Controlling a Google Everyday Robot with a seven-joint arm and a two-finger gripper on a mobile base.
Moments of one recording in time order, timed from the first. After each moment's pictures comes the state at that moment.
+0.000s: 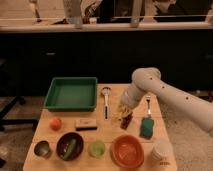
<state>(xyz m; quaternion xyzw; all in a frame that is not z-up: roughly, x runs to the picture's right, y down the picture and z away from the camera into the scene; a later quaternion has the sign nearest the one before) 0.097 0.126 0.759 -0.21 -0.34 -0.43 0.81</state>
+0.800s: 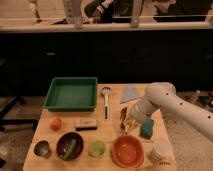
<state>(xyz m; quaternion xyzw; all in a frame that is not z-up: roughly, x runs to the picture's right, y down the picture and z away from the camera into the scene) 0.121 0.185 0.728 -0.22 -0.36 -0.38 0.82</state>
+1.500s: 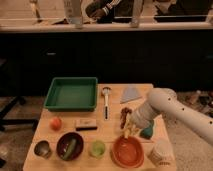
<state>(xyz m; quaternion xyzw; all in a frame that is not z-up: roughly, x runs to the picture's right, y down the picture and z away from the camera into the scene) 0.117 0.208 0.725 -0.22 -0.38 -0.37 0.82</state>
